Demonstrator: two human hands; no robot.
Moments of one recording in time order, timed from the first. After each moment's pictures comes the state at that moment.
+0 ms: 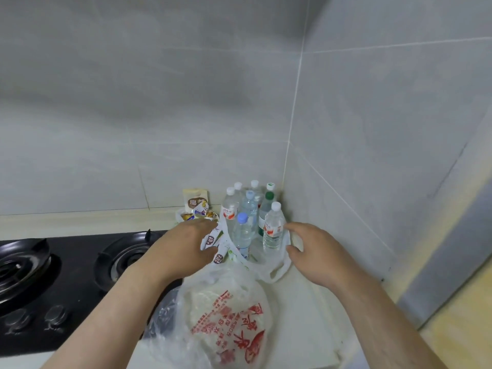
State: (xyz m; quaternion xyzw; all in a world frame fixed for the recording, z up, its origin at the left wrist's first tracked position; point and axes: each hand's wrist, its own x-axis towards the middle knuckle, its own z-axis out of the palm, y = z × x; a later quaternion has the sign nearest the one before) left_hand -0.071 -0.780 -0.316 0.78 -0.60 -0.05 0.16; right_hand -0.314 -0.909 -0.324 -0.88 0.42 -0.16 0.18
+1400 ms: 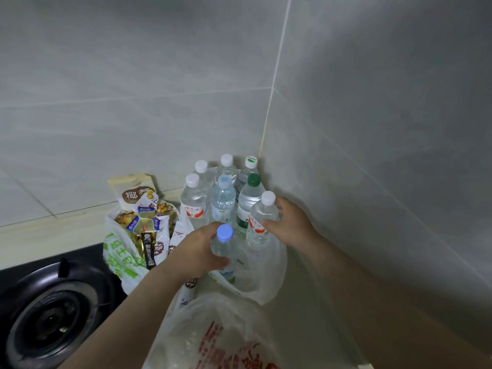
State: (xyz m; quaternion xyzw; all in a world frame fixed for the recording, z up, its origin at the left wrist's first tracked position) left_hand 0.023 -1.010 -0.469 0.67 -0.62 -0.33 0.23; right_hand -0.188 -1.117 -0.457 -0.72 0.57 -0.19 0.35
